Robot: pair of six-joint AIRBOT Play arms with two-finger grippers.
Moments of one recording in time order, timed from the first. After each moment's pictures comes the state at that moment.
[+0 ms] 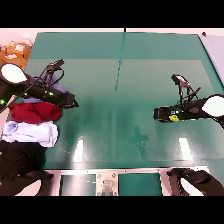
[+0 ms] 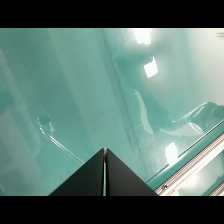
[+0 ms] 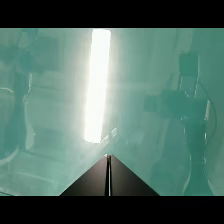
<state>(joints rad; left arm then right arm) -0.13 -1.14 1.09 0.96 -1.32 -1.30 0.22 -0.83 0.84 -1.32 1.22 1.77</state>
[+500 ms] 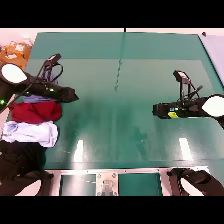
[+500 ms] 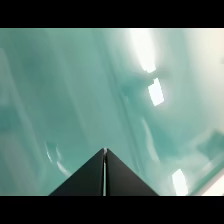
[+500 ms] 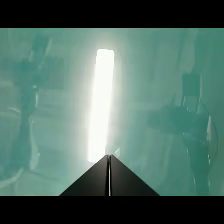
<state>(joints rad) -0.13 -1.14 1.09 0.97 -1.16 -1.30 0.23 -0.83 0.84 -1.32 1.12 1.77</state>
